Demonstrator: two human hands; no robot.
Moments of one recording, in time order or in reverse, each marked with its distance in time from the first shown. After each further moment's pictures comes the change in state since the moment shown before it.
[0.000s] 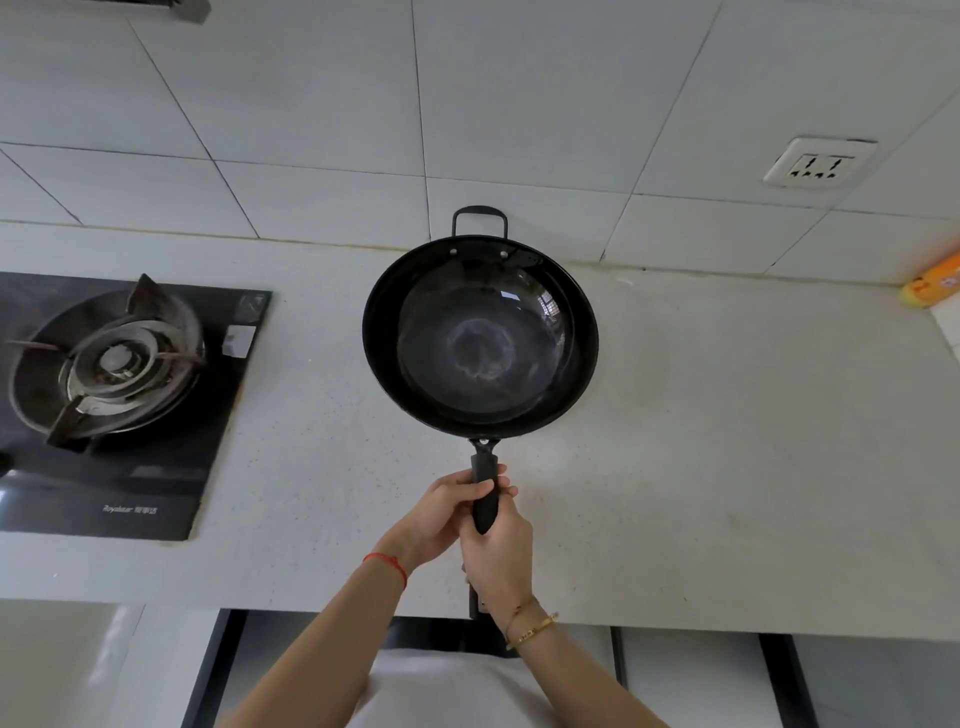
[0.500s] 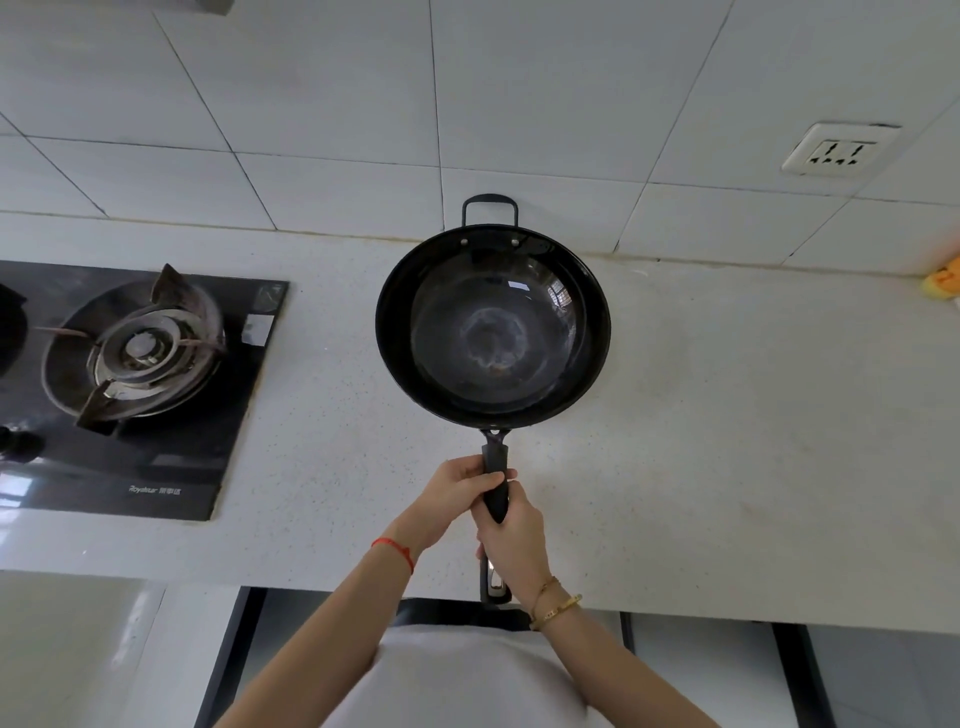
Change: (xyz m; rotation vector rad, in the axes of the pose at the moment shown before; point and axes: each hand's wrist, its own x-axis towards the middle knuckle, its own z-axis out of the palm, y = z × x) left_hand -0.012 0.002 0.005 0.391 0.219 0.088; right_hand 0.004 0.009 -0.008 0.044 -0.167 0.035
